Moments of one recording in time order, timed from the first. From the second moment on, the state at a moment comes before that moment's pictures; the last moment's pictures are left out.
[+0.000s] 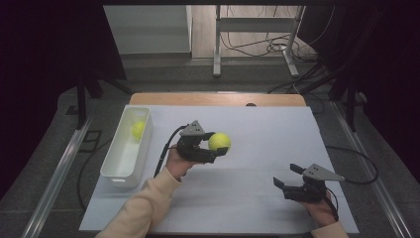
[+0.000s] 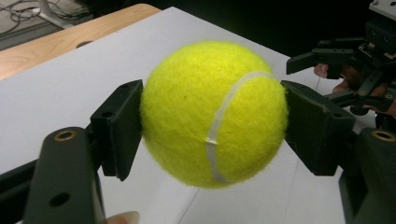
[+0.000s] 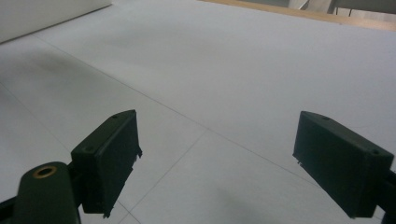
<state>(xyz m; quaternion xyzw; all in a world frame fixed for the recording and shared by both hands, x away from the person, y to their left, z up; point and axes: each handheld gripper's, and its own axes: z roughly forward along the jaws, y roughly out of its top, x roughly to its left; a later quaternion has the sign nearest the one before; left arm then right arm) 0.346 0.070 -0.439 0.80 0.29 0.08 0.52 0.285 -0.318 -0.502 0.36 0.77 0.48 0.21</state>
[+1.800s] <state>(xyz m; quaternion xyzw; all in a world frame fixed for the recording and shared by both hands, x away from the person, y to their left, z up) 0.340 0.123 -0.418 0.77 0.33 0.12 0.54 0.285 -0.317 -0.502 0.36 0.77 0.48 0.21</state>
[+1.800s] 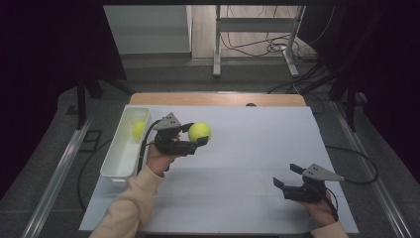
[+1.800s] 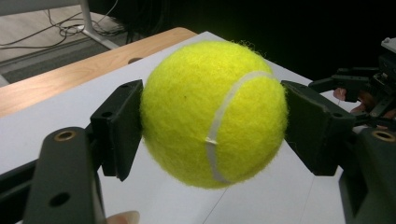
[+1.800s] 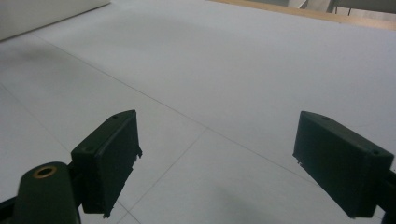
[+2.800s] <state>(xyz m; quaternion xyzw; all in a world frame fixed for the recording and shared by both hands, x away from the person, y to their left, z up) 0.334 0.155 -0.409 0.74 0.36 0.15 0.54 0.285 -0.317 -0.502 0.36 0.77 0.48 0.21</state>
